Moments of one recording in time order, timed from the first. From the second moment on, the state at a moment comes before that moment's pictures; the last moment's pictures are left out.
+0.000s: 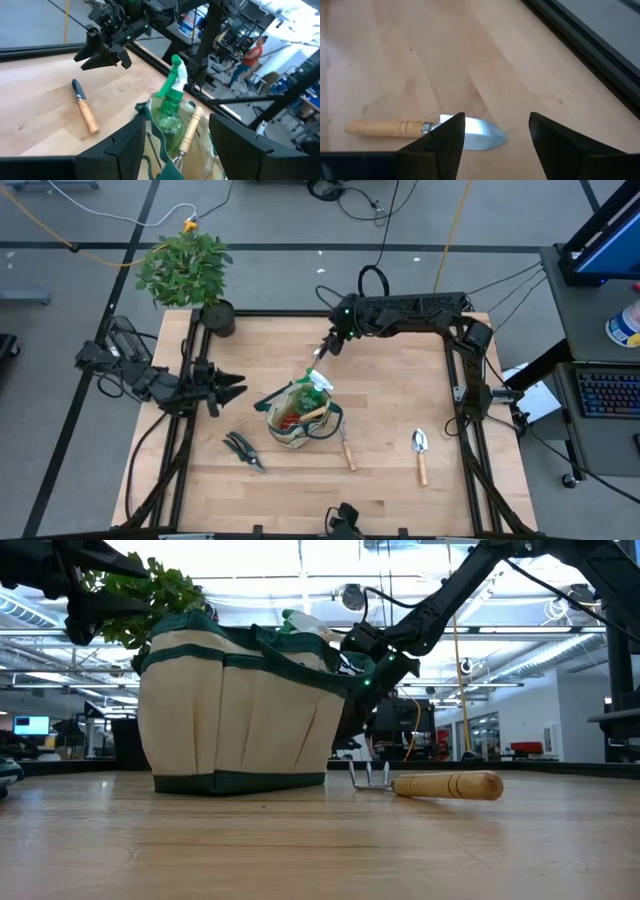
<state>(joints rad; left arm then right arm) -0.43 0.33 0.34 -0.19 -0.65 -0.68 -0.57 1.99 1.27 -0.03 -0.24 0.09</state>
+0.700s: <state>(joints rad) -0.37 0.33 0.34 -0.11 -0.58 -0.68 -0.52 2.02 1.28 -0.03 -0.37 -0.38</state>
